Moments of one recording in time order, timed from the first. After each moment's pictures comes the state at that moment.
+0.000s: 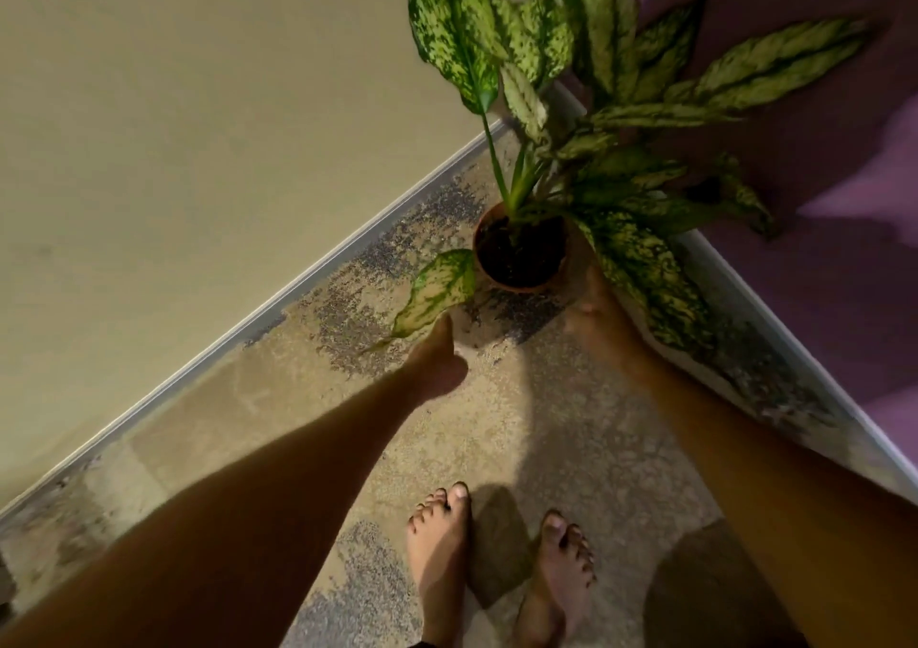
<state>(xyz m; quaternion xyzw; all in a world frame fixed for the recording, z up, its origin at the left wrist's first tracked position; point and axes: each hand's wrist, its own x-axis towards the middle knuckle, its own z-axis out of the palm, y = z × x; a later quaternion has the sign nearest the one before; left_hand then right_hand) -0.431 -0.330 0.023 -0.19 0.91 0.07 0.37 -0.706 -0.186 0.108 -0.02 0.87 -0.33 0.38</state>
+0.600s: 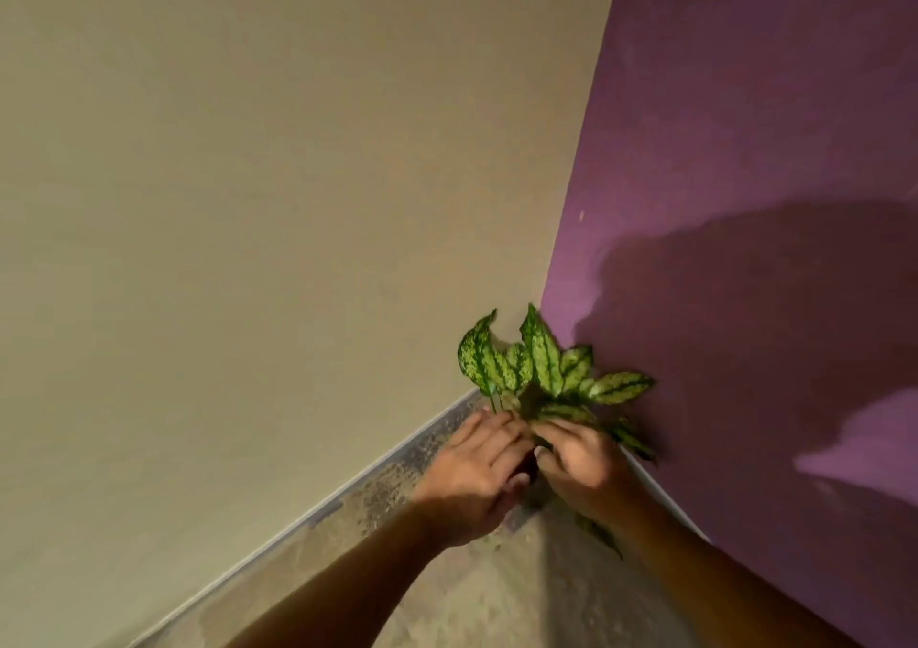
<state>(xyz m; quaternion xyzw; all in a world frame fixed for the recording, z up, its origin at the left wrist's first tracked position) -0.636 -0.378 0.444 0.17 0.98 0.13 -0.06 -0.718 -0.208 0.433 -0.33 0.90 -0.28 0.04</state>
